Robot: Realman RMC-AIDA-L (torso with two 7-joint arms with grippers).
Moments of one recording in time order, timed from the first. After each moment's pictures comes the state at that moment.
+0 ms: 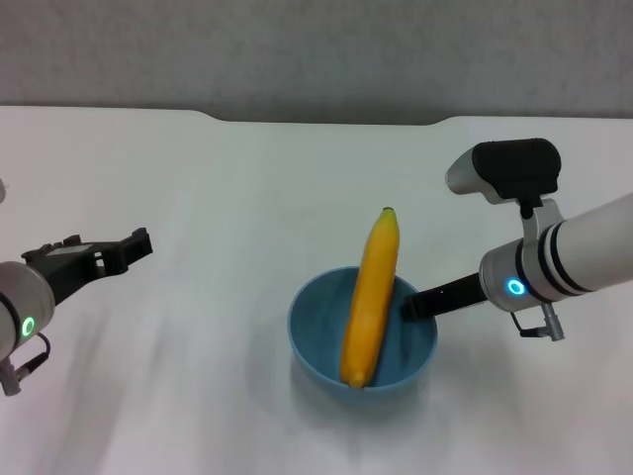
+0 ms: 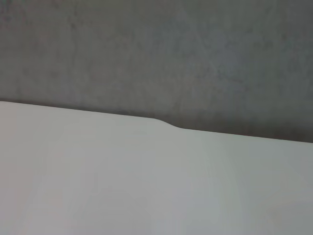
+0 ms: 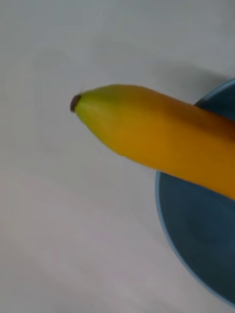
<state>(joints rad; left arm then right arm) -0.04 -2.03 -1.35 -1.49 -0.24 0.40 2.84 0.87 2.01 1.49 0.50 -2.02 0.78 -0.52</state>
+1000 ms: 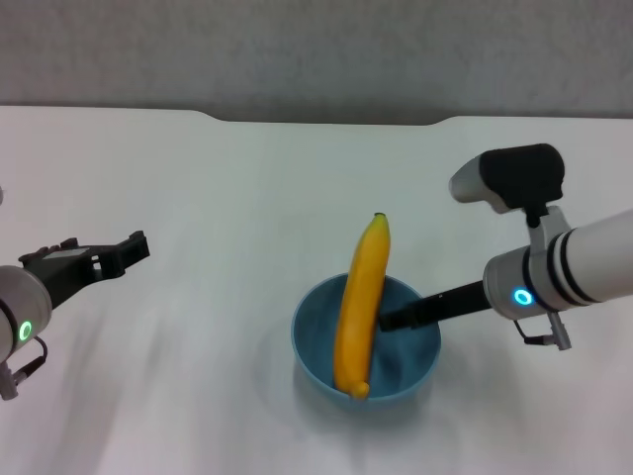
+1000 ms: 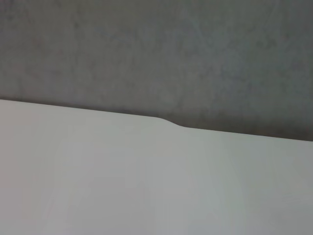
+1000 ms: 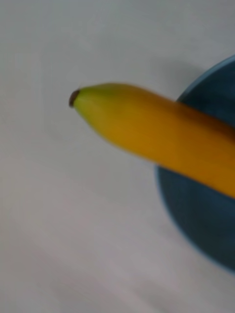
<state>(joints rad) -0.03 -2.03 -1.35 -1.49 -0.24 0.39 2.84 0.78 2.01 1.48 0.64 -2.04 0.81 -0.54</state>
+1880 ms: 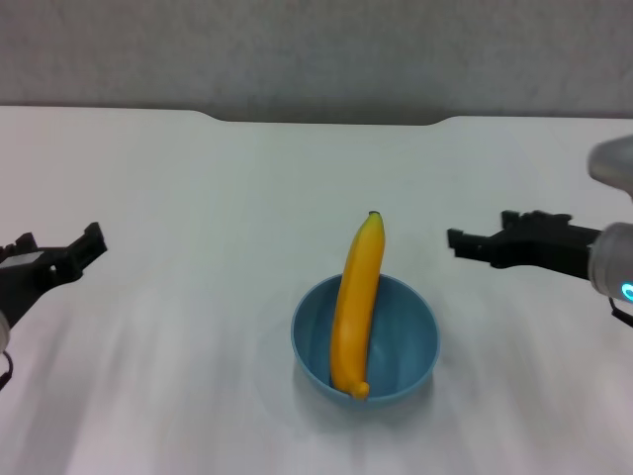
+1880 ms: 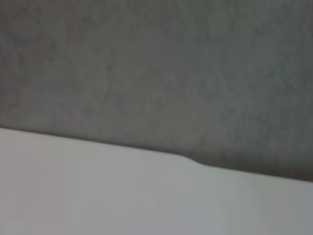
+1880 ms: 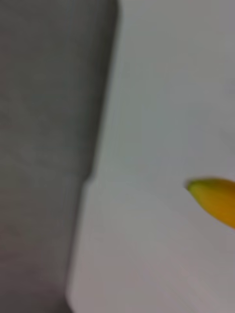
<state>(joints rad) 0.09 -2.03 -1.34 -1.40 -0.23 0.07 2.84 0.26 2.01 1.51 1.30 -2.14 0.61 -0.65</state>
